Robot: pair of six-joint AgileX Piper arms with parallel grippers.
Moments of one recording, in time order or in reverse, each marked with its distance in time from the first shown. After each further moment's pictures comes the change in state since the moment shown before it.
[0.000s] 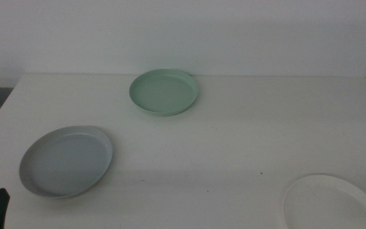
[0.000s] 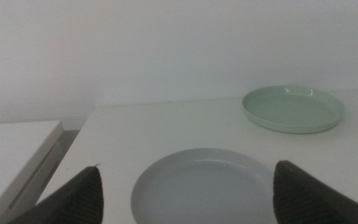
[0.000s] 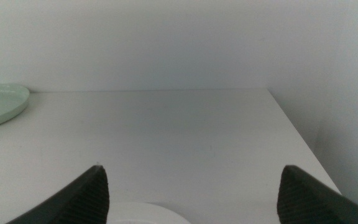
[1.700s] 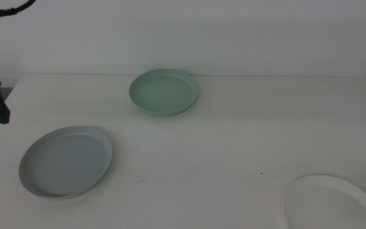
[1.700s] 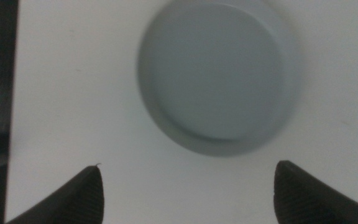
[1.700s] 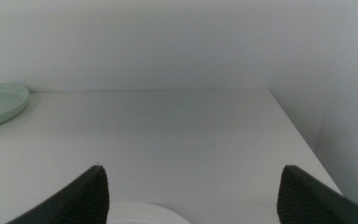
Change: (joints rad) left arm 0.215 1.293 -1.225 -0.137 1.048 0.079; right arm 0.000 0.000 0.000 0.000 0.000 0.000
